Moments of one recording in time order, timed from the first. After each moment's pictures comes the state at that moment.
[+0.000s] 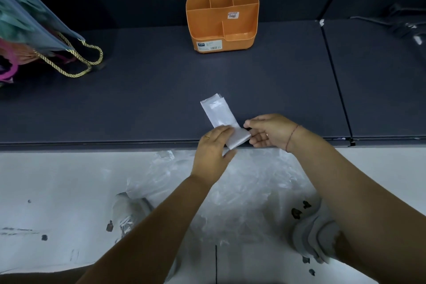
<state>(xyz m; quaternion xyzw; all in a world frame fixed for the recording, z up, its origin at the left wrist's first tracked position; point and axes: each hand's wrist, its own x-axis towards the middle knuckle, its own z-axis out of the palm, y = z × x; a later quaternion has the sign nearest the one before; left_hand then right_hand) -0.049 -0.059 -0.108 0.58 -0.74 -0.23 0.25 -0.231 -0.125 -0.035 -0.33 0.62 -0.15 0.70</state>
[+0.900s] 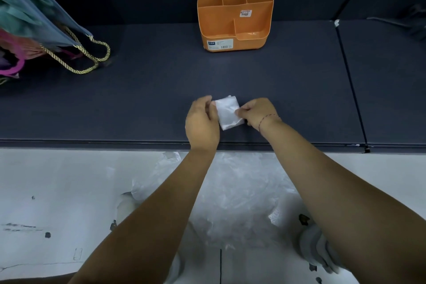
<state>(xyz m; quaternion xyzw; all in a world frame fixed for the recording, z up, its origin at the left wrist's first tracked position) -0.037 -0.125 -0.076 0.75 -0.50 -0.24 0.36 -0.175 -0.171 -0.061 -0.50 0.71 -0.14 0.48</state>
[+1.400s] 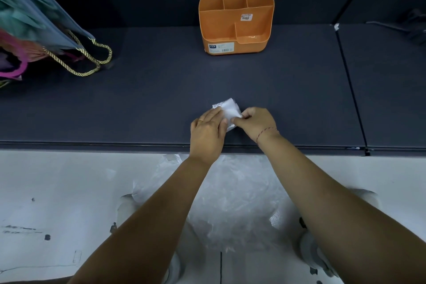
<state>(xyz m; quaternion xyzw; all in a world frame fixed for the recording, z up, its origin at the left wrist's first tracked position) -0.027 -0.110 -0.097 0.67 -0.68 -0.21 0.21 -0.167 -0.149 -0.059 -0.50 0.72 -0.16 0.45</state>
